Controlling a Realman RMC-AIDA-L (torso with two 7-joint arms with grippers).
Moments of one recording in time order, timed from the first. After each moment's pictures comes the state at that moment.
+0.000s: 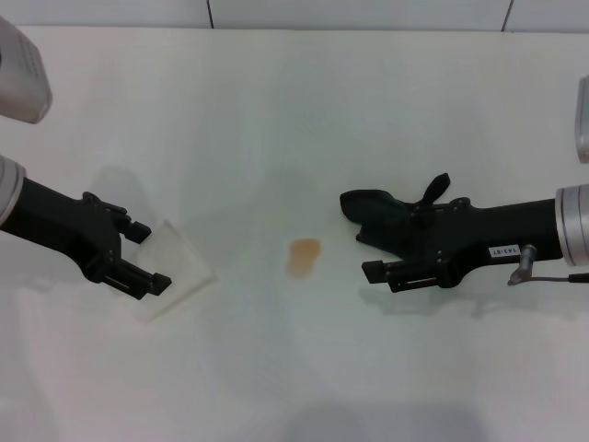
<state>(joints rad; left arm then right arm) -0.70 -2.04 0.83 0.93 2.58 1.69 -1.74 0.29 2.01 -1.47 -1.21 -1.76 -1.27 1.93</state>
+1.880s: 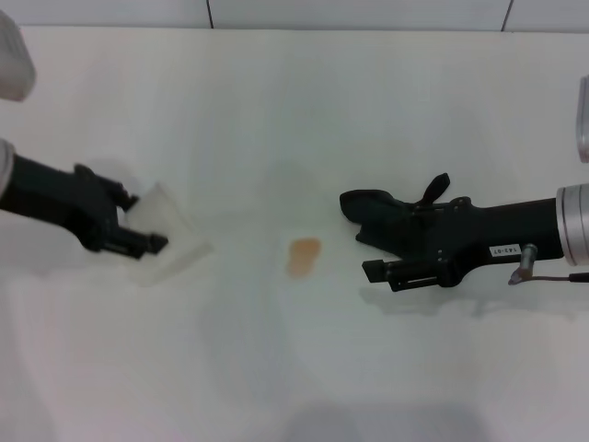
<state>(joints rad) -0.67 -2.05 0.80 1.00 2.54 1.65 -1.74 0.29 2.01 -1.47 -1.22 -1.76 -1.27 1.93</state>
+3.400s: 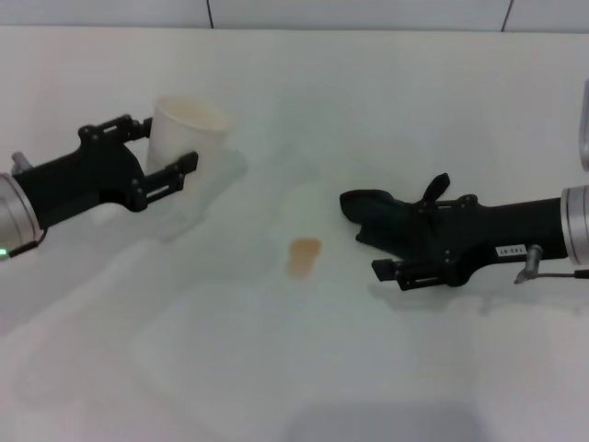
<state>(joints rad) -0.48 -2.08 0.71 0.53 1.76 1.28 -0.94 0.30 2.01 -1.44 -1.17 -1.77 -1.27 1.85</state>
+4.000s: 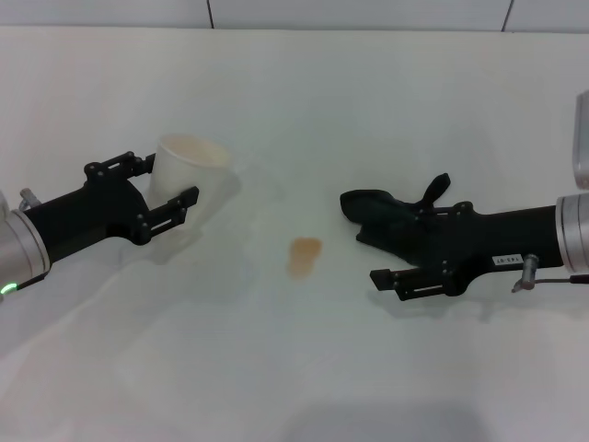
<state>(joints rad) -0.46 -2.08 0.72 0.43 1.76 1.23 -0.85 0.30 2.01 -1.46 -1.14 -1.77 -1.26 1.78</state>
